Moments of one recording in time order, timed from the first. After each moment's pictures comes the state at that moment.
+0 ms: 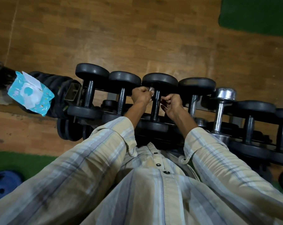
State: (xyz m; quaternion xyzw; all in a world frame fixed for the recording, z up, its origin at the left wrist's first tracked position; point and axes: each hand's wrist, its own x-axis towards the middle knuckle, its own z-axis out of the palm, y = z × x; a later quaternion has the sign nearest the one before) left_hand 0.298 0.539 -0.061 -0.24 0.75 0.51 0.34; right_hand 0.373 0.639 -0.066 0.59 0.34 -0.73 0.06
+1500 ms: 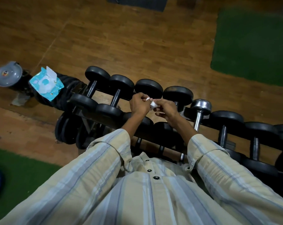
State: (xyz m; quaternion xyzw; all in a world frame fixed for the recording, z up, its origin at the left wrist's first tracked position) left_hand 0.405 0.547 0.020 -0.06 0.87 0.46 0.14; right_hand 0.456 0.671 0.003 0.36 0.56 -0.74 0.11
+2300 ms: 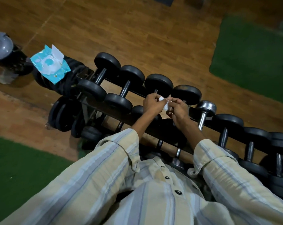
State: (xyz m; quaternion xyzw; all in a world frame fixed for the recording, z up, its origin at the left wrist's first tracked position) left_hand 0.417 0.530 0.015 -0.08 0.80 0.54 0.24; right_hand 0.467 0.644 0.009 0.42 0.57 -0.71 0.01
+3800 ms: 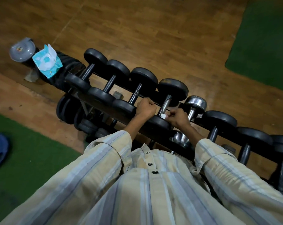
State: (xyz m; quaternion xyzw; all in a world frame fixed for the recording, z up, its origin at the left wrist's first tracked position) left_hand 0.468 0.610 0.003 -0.10 0.88 0.39 0.27; right_hand 0.527 0.777 -0.061 0.20 0.87 -0.41 0.18
